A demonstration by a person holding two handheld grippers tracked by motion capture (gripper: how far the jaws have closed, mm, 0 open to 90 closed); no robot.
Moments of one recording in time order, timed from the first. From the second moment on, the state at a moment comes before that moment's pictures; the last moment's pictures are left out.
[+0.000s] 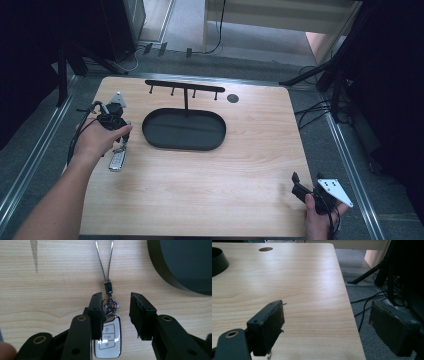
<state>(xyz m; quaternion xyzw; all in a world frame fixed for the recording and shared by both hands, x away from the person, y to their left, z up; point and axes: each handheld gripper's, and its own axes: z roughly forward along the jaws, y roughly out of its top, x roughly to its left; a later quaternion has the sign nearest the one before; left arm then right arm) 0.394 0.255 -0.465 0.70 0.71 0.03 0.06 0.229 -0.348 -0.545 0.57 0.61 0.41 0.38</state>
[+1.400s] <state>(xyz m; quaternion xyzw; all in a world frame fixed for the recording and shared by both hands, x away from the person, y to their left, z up) 0.385 0.274 -0.487 0.67 0.72 0.11 0.15 0.231 -0.345 -0.545 0.56 0.62 0.40 0.38</state>
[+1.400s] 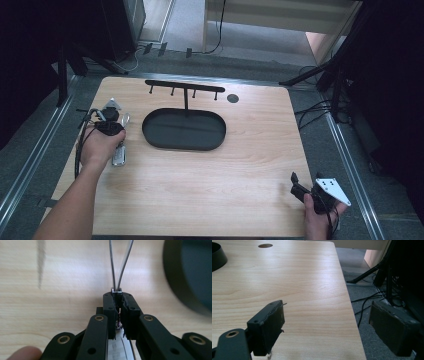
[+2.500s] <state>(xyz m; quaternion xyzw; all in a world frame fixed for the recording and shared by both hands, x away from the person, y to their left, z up) 0.339 0.247 -0.428 0.61 0.56 0.36 0.43 0.230 -0.344 -0.545 0.57 0.61 0.39 0.39</state>
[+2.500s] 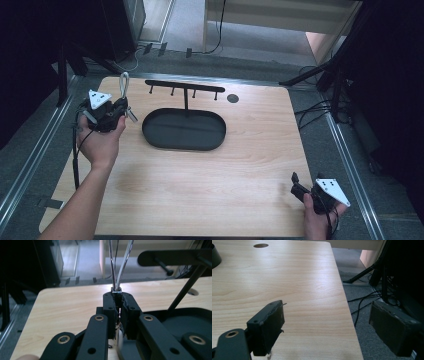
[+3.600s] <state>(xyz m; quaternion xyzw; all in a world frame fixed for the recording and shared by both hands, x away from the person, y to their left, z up) 0.329 0.202 -0.468 0.58 0.51 0.35 0.53 0.230 -0.344 -0.545 0.57 0.61 0.39 0.39</state>
